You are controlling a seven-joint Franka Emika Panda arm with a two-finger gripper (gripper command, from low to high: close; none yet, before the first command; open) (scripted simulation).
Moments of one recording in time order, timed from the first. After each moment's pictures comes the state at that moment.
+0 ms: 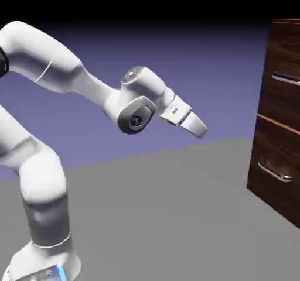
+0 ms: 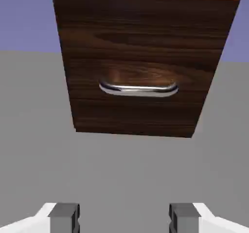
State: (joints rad) arm 0.00 -0.54 0.03 -2.80 -0.04 3.03 0.69
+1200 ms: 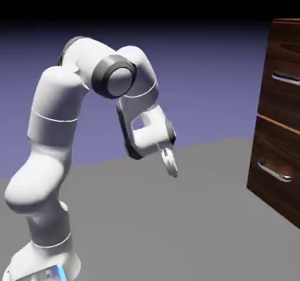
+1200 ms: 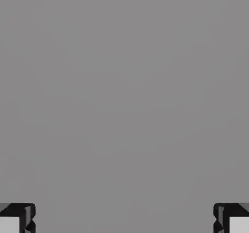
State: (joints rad) arm -0.50 0.39 0.86 -2.35 -1.21 2.75 -0.88
